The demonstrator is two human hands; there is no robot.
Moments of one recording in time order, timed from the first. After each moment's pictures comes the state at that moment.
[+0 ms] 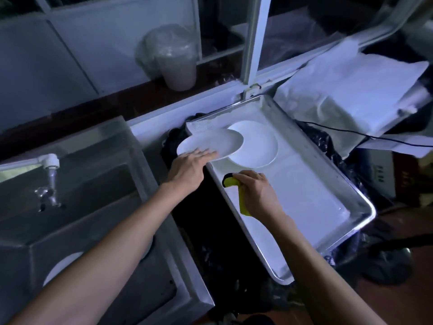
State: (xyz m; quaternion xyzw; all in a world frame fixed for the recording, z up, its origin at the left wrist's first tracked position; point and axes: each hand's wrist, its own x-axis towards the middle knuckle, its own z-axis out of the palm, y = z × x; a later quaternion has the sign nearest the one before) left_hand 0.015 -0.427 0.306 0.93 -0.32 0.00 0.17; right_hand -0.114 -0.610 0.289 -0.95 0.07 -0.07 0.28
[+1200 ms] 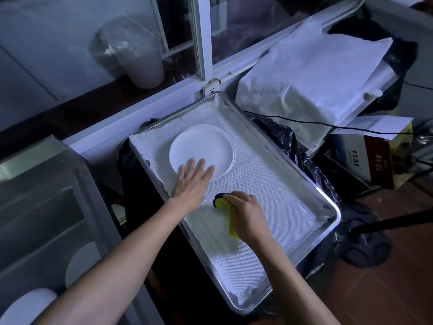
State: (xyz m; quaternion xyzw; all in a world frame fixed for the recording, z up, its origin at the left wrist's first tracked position) left_hand 0.024 -0.585 0.212 0.91 -0.39 -0.10 -0.09; right_hand -0.140 -0.714 0.235 -0.93 0.17 -0.01 0.32
